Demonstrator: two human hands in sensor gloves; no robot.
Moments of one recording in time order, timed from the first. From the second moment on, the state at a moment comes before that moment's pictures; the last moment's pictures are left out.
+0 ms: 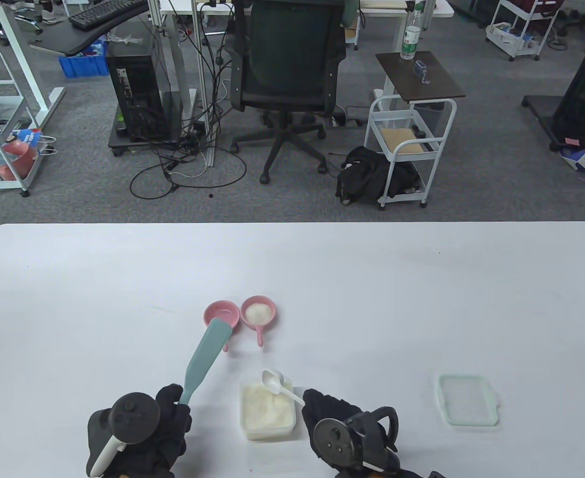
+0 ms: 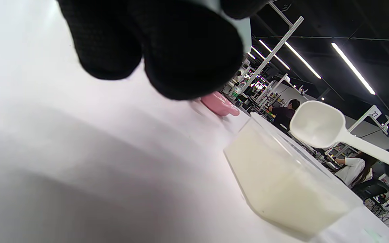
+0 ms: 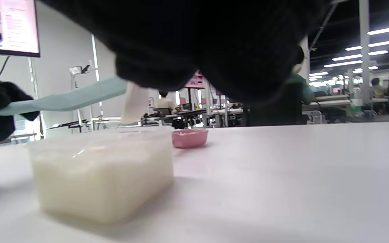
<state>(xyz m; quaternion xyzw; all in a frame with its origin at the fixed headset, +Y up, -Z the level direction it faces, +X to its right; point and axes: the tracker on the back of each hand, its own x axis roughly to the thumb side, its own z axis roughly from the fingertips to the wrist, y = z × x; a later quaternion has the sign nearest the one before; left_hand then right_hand) -0.264 -0.739 -0.267 -0.07 -0.04 0.31 0.95 0.070 -0.725 -0.268 0.27 -0.10 0.96 0.08</state>
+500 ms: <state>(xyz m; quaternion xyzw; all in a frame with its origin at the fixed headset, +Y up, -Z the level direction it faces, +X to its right) -0.263 -0.740 -0.267 -0.08 -0.04 0.30 0.95 0.036 -0.745 -0.248 0.31 -0.15 0.93 -0.10</state>
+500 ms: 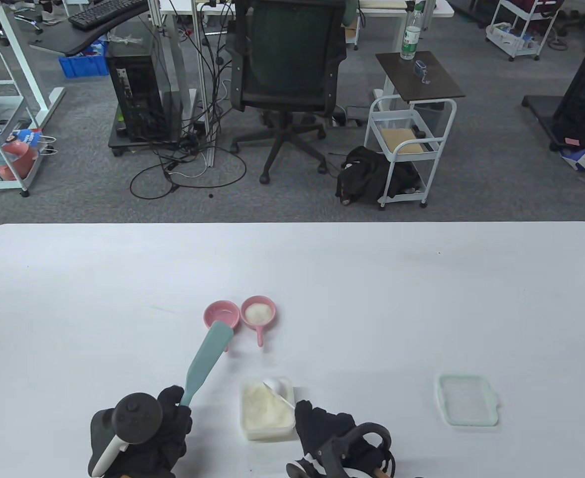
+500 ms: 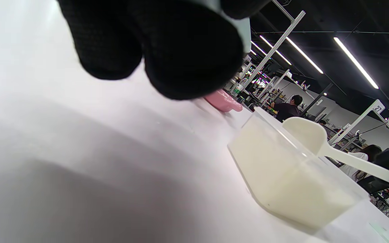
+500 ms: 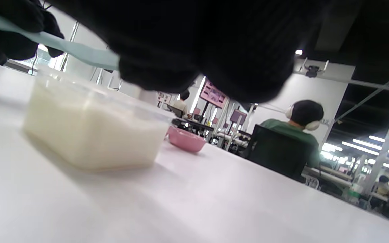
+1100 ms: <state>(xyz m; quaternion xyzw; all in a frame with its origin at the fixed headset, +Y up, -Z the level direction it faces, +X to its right) -0.258 -0.740 -0.266 -0.08 -0.05 0.29 0.95 0.054 -0.741 -0.280 0.24 0.07 0.95 0.18</state>
